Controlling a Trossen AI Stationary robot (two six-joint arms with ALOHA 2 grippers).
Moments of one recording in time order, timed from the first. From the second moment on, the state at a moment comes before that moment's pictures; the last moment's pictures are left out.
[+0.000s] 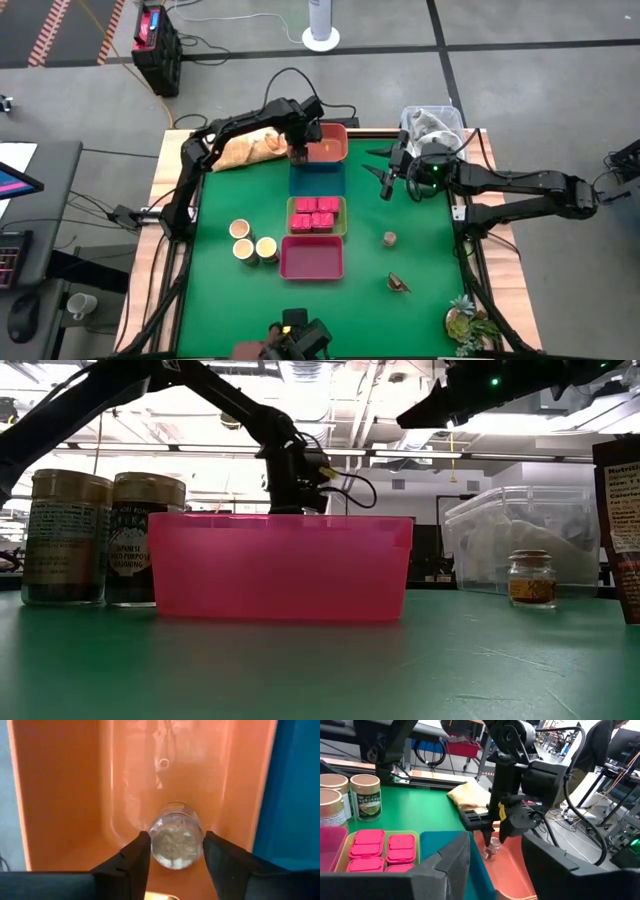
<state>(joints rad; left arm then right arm) 0.63 2.18 1.91 -1.00 -0.05 0.58 -0.25 1.00 0.70 0.14 0.15 -0.27</state>
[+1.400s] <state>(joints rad) 0.18 1.35 1.16 -0.50 -0.16 0.16 0.01 1.09 0.91 -0.55 0.23 0.14</state>
